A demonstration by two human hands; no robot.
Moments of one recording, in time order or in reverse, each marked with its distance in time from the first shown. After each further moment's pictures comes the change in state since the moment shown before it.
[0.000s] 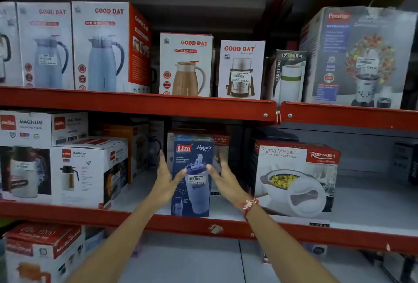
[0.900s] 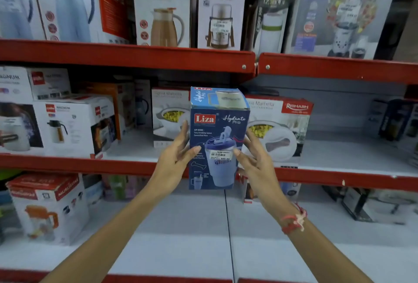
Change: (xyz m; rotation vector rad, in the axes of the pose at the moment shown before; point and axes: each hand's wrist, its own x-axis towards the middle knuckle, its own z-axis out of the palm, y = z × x) left_hand -0.112 0.050 0.050 -0.366 -0.173 0.154; right_hand -0.155 -0.007 -0.064 0.300 0.217 -0.073
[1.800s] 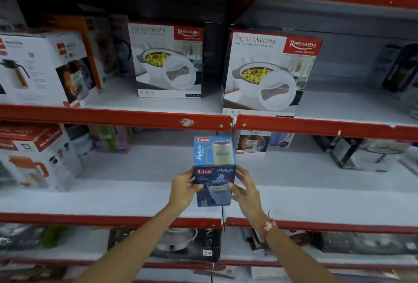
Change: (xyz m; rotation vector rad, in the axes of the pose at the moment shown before) left_hand -0.088 -0.183 0.073 0.230 0.065 -0.484; right_hand -0.128 0.194 -0.027 -0.015 0.079 0.441
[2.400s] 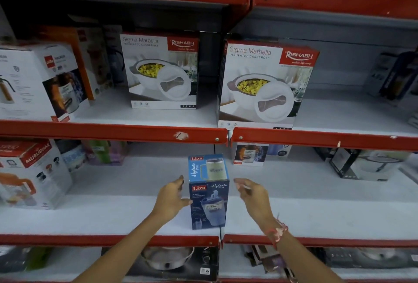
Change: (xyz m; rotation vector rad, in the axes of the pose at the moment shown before) left_hand 0.015 0.020 -0.023 0.227 -0.119 -0.124; right_hand 0.028 -0.036 -0.020 -0.522 0.065 0.076
